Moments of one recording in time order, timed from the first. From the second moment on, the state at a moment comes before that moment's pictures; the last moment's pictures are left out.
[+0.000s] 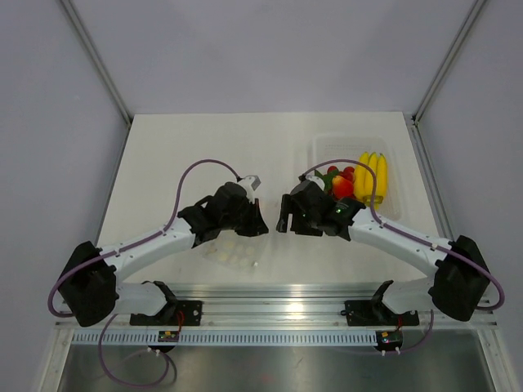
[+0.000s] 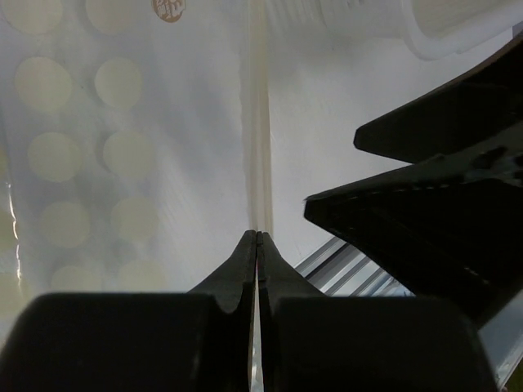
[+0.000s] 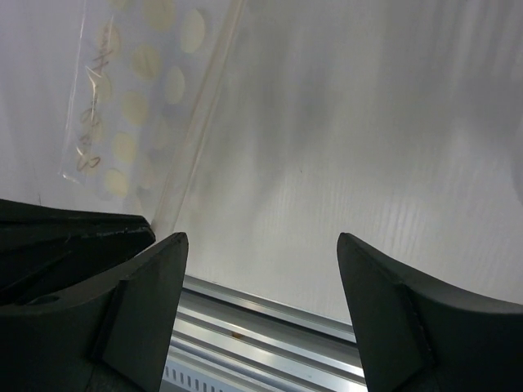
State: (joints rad) left arm -0.80 1.28 0.82 -0.26 0.17 -0.65; right arm 0.83 1.32 0.96 -0.56 0.11 0.84
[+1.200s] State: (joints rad) left arm -0.77 1.25 0.78 -0.24 0.20 -0.66; right arm 0.84 1.36 0.95 -0.43 0.11 0.93
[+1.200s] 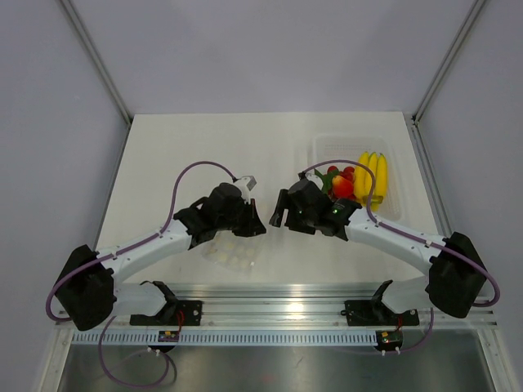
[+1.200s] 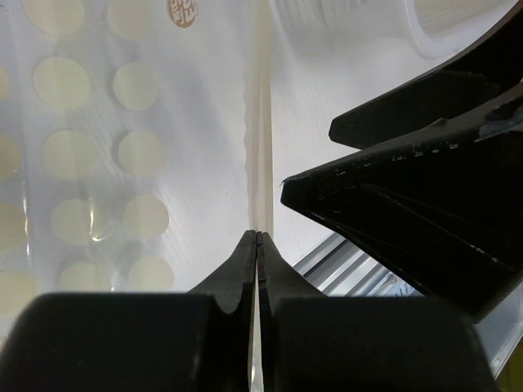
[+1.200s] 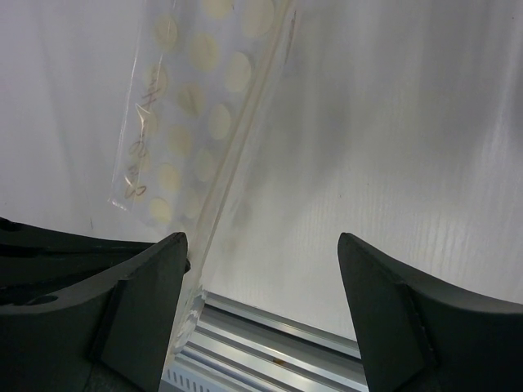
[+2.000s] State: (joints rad) left arm -0.76 1.24 0.78 -0.23 0.22 -0.66; right arm 0.84 1.44 0.95 -0.41 0.11 0.95
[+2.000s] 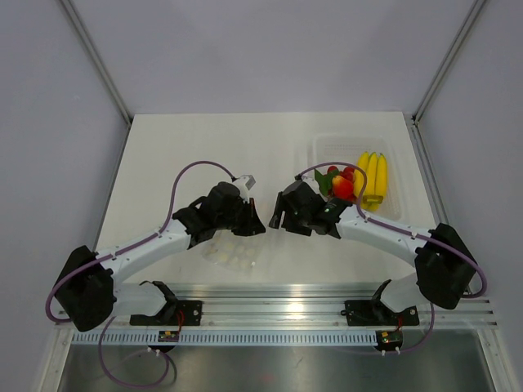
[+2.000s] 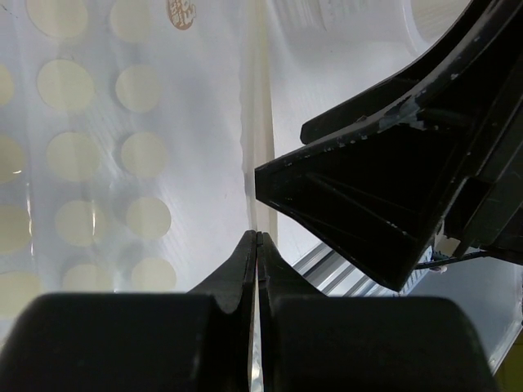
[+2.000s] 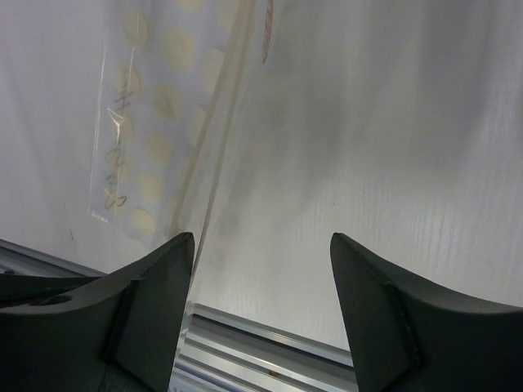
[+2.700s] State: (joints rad) left arm -0.76 1.25 0.78 -0.27 0.21 -0.66; right arm 0.88 1.48 0.97 -0.38 0.13 0.96
